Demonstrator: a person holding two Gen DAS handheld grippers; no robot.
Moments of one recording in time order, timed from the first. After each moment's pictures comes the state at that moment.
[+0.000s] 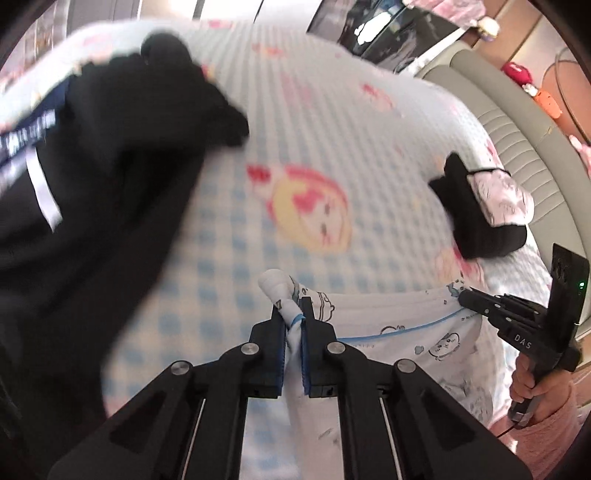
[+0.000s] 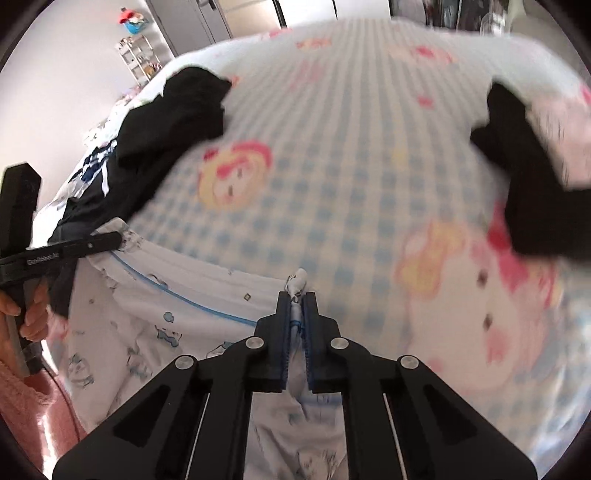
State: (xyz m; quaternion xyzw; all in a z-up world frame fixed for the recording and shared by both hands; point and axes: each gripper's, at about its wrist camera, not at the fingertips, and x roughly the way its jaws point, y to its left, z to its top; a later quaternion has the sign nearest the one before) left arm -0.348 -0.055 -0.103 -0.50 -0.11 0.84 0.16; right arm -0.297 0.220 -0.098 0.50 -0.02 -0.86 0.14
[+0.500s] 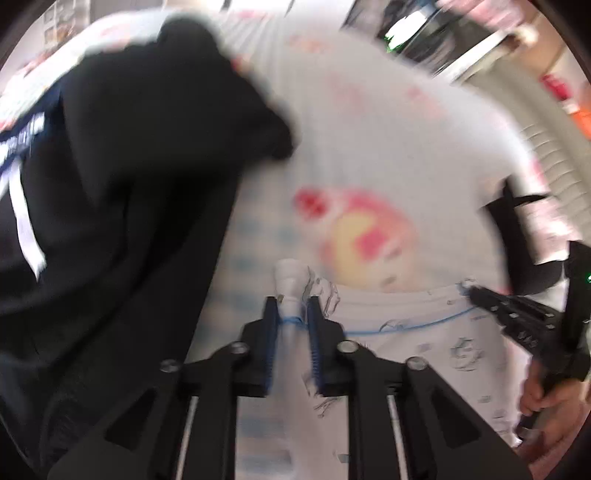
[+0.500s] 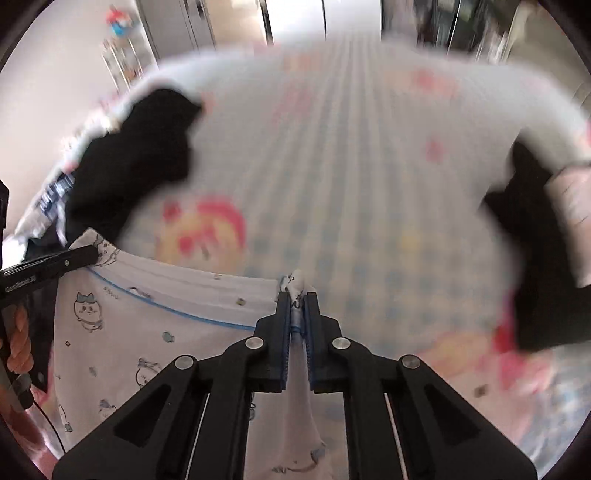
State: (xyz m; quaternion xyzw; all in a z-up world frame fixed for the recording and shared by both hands) left arm -0.415 -0.065 -0.159 -0.55 -0.09 0.83 0.09; right arm -0.392 0.197 -0.139 0.53 -0.02 -0.84 0.09
